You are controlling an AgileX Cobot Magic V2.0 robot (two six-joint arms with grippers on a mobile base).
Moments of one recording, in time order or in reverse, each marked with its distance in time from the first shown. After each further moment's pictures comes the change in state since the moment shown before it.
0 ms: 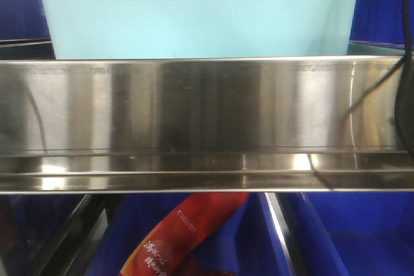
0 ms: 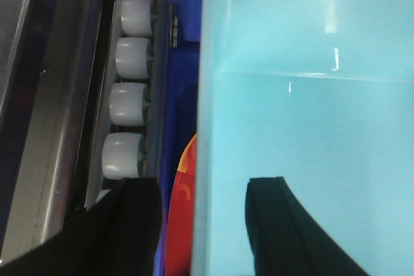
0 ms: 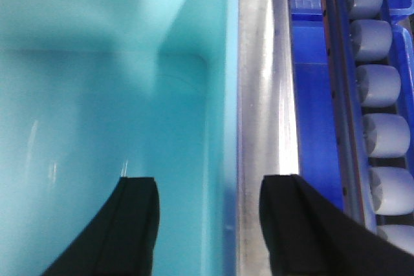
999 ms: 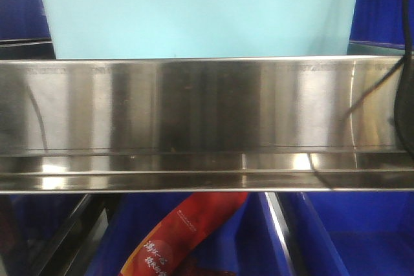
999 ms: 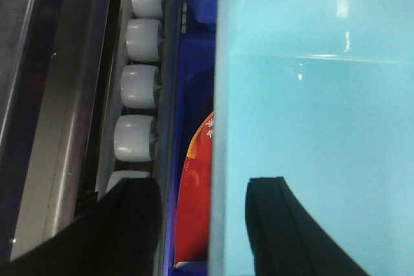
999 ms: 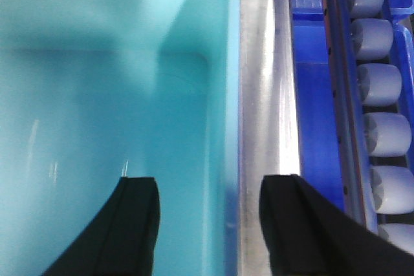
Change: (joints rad) left arm 0.000 0.000 0.000 0.006 0.045 0.000; right arm 0.000 0.000 0.000 0.000 0.000 0.000
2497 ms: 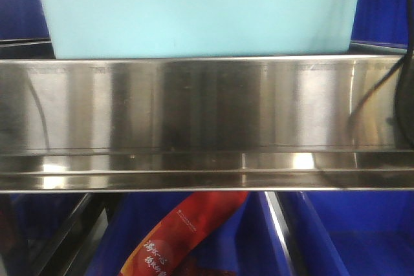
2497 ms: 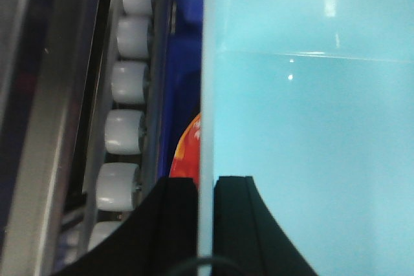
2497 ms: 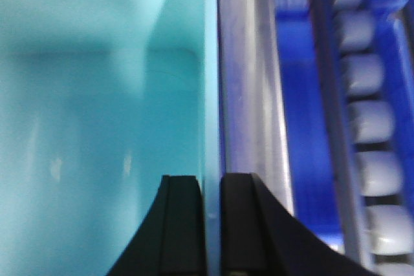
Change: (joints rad) left arm -0.009 -0.061 0.000 -0.006 0.006 -0.017; right arm 0.021 -0.059 0.000 -0.049 0.021 0.078
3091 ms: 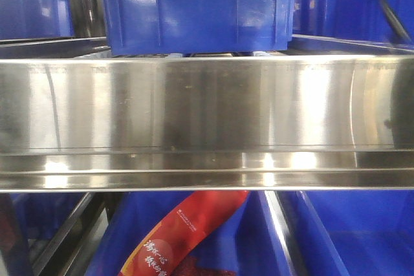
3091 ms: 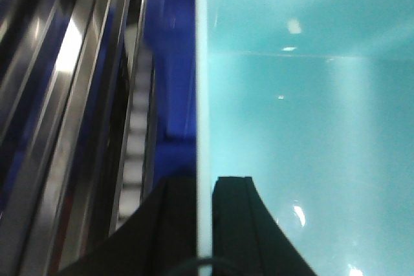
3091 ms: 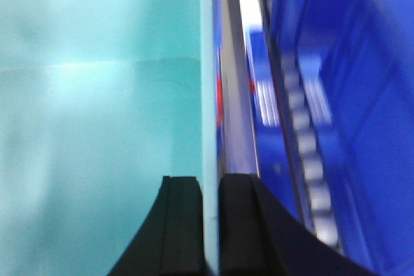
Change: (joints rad) left arm -0.059 -0.183 -0.172 0.090 0.026 -0.011; right arm 0.068 -0.148 -0.252 -0.114 0.080 0.018
